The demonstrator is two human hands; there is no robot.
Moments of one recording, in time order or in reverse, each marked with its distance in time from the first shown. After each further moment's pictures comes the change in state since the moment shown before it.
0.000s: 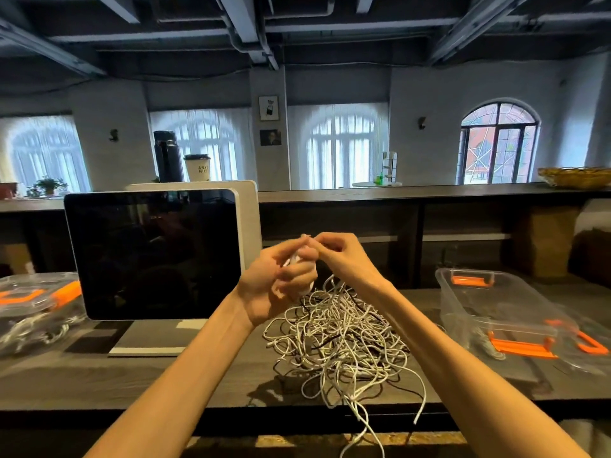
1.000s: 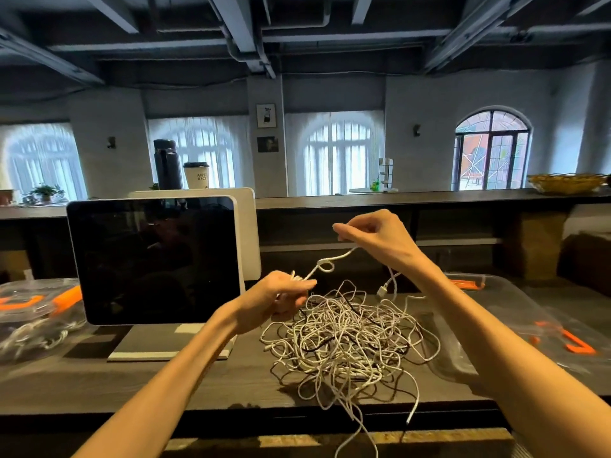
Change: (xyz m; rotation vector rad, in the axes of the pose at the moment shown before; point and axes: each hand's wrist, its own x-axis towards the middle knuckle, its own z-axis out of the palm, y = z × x) left_hand -0.012 -0.009 -0.011 0.975 0.283 -0.037; right_hand 0.003 -0.022 -0.073 -0.422 0.149 -0.129
